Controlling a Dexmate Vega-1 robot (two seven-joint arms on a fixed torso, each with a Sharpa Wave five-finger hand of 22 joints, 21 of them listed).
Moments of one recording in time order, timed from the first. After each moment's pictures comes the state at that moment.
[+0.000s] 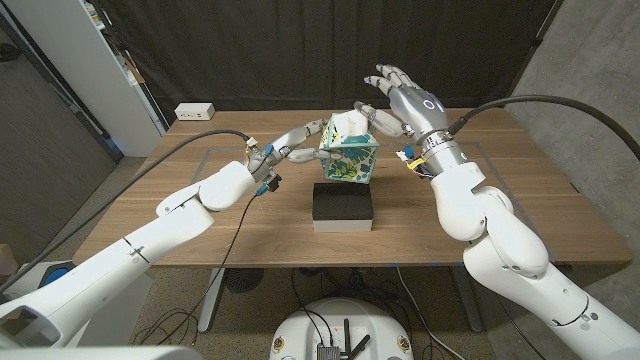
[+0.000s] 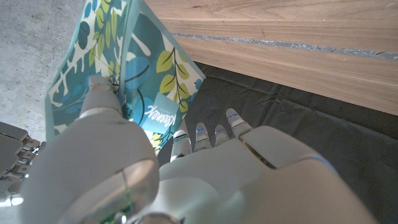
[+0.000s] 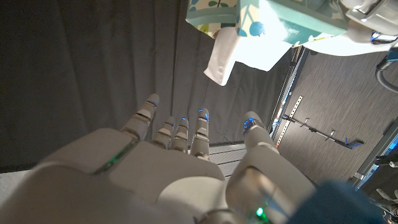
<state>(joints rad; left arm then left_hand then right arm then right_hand) 0.92 0.84 0.47 -1.97 0.04 -0.08 0.02 0.77 0.12 0.12 -0.15 0.19 0.29 0.01 0.76 0.32 -0.02 0.05 0.20 0.19 -0.17 0.08 0.18 0.17 -0.05 0.12 0.19 0.18 -1.16 -0.70 -0.44 -2.48 -0.92 -0.46 -0.09 0.32 0.11 0.55 -0.17 0.19 0.36 -0.04 0.24 0.19 0.07 -0.02 0.19 0.20 -0.03 -0.01 0.20 0.19 0.20 0.13 0.19 0.17</state>
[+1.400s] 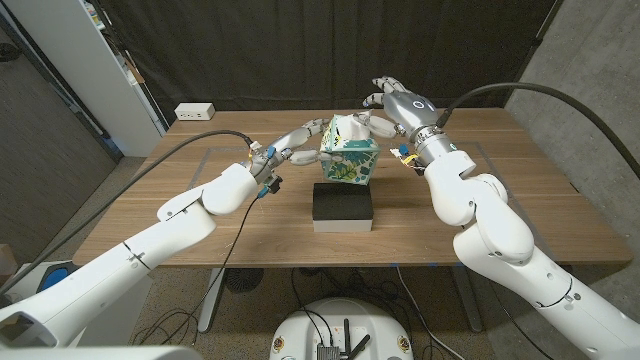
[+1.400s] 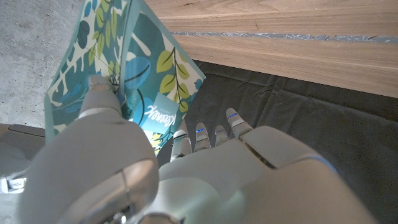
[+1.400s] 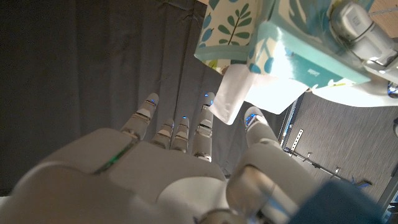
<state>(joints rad) 0.95 0.84 0.46 -2.02 0.12 -0.03 0.06 0.77 0.11 0.13 -0.15 0.19 0.29 0.01 0.76 0.32 -0.02 0.05 0.20 0.19 -0.17 0.08 0.18 0.17 -0.05 0.12 0.20 0.18 -1.06 -0.70 -0.51 -2.45 -1.00 -0.57 0.14 0.36 0.09 0.53 -0.17 0.19 0.57 0.01 0.29 0.20 0.09 -0.04 0.20 0.20 -0.05 -0.01 0.20 0.19 0.20 0.12 0.19 0.17</state>
